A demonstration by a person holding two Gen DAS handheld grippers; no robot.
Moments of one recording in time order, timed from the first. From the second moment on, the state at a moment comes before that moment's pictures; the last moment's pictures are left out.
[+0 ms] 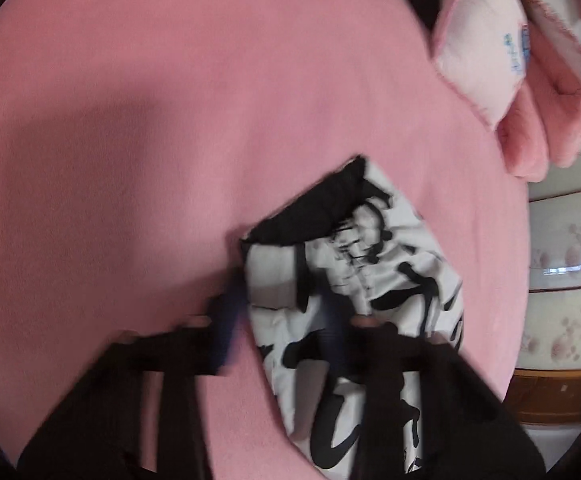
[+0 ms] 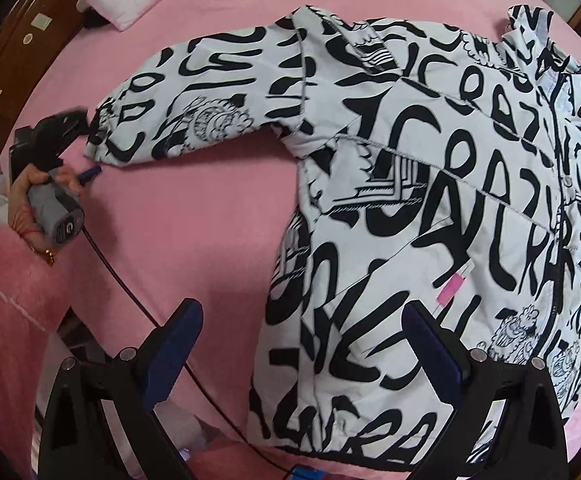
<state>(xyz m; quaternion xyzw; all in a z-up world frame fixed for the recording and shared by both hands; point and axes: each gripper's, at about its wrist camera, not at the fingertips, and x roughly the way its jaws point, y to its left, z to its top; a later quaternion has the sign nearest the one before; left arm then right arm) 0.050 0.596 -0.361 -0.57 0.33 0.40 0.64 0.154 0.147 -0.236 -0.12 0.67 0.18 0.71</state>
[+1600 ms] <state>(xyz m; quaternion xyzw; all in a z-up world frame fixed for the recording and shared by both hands) 0.223 -0.048 -0.187 -0.23 0.45 -0.02 0.86 0.236 -0.232 -0.206 0.12 0.61 0.07 0.78</state>
